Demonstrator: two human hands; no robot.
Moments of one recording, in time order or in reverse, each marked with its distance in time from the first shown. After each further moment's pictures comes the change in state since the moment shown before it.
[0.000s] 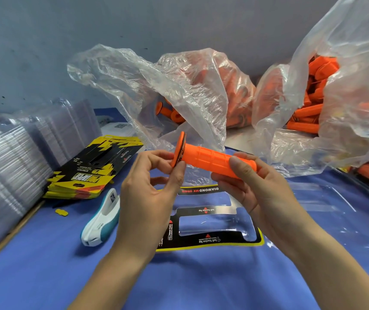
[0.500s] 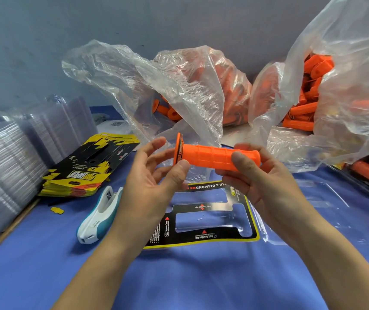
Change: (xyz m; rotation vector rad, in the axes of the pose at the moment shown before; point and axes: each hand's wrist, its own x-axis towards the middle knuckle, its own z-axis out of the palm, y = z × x) left_hand 0.005 -0.003 0.000 -0.450 -0.199 -0.321; right_hand -0.003 -0.009 -0.010 -0.197 -0.044 -0.107
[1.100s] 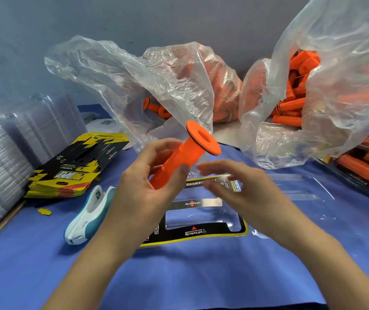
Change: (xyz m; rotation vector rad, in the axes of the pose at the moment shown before) left_hand -0.009 0.011 0.006 0.346 -0.145 0.169; right_hand -0.010 0.008 -0.007 -0.887 -0.164 -0.240
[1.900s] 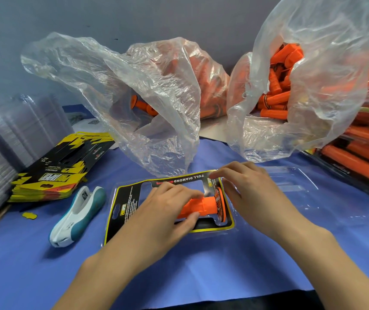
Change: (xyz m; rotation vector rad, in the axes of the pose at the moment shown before) left_hand -0.017 -0.030 0.026 0.692 -0.475 0.183; right_hand -0.013 0.031 -0.020 -0.672 -0.082 0.103
